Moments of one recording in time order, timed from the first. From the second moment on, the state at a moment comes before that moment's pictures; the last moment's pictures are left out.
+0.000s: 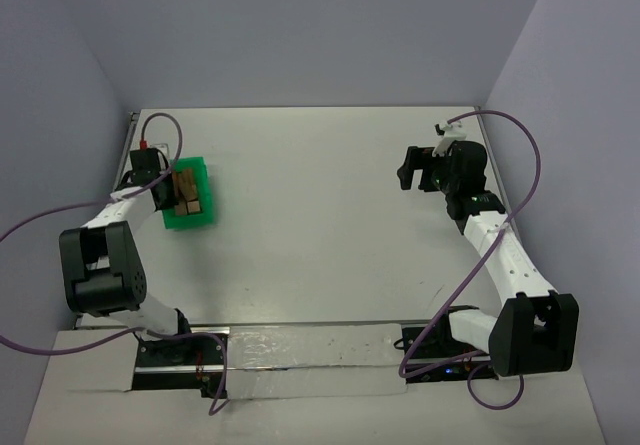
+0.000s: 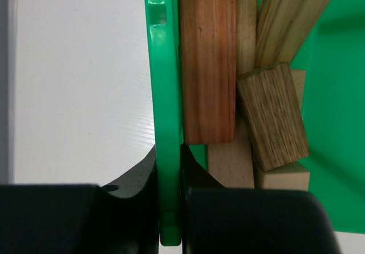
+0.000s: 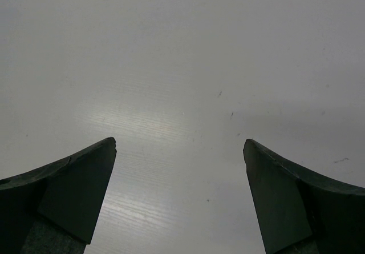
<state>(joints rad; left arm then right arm) 0.15 1.57 0.94 -0.25 -0.13 0.04 0.04 1.15 0.84 -0.15 -0.20 0.09</state>
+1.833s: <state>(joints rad) -1.05 2.06 0.77 1.21 -1.30 1.52 0.04 1.15 0.84 -0.15 -0.18 0.09</state>
